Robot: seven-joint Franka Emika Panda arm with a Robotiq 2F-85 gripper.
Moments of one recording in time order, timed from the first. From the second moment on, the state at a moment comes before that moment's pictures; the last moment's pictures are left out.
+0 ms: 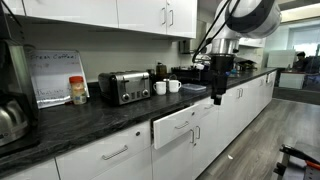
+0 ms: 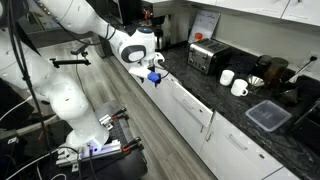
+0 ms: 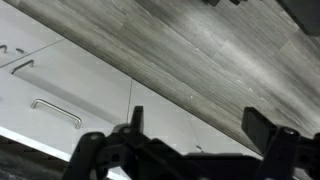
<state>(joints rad) 0.21 -0.31 -0.08 -2.72 0.14 2.47 -0.66</state>
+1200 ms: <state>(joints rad) 0.15 0.01 -0.10 -2.53 0.25 2.69 -1.42</state>
